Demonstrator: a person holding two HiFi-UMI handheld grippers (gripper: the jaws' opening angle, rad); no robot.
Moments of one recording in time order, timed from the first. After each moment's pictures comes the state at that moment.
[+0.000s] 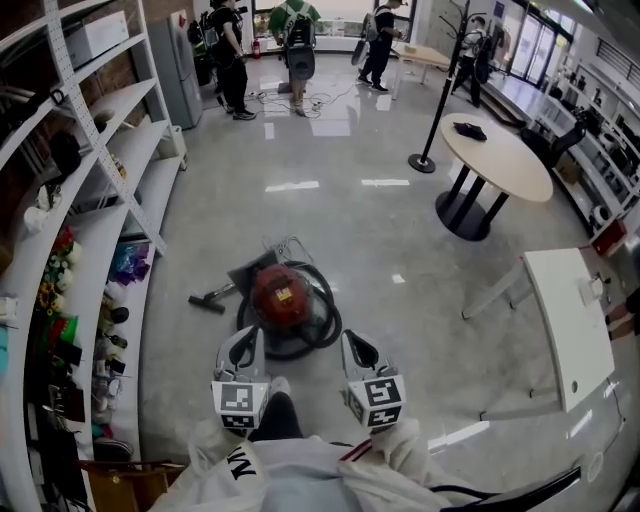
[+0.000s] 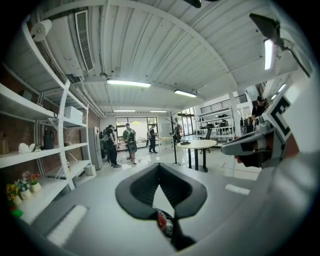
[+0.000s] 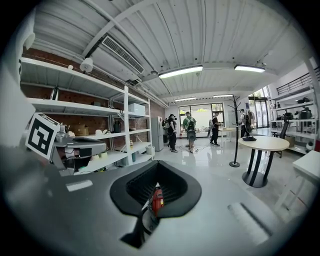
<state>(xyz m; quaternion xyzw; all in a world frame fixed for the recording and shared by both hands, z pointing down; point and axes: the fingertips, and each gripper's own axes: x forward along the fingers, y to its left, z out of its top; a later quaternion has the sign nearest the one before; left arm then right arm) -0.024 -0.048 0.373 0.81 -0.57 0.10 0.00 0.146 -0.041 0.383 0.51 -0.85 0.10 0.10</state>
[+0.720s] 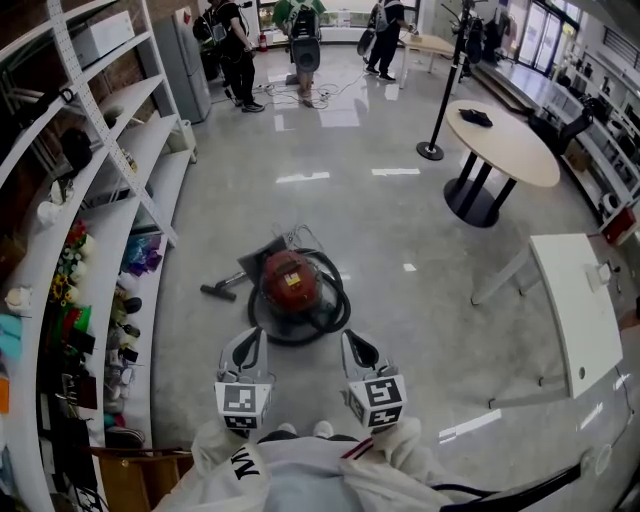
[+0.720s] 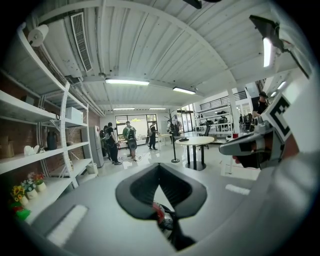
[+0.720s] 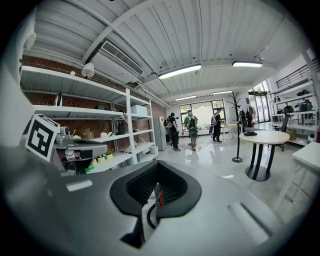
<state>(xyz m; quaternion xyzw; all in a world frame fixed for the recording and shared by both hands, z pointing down) -0.028 0.000 0.374 0.81 -0.58 0.12 0.01 0.136 0.005 0.386 0.50 -0.85 0.12 0.08</state>
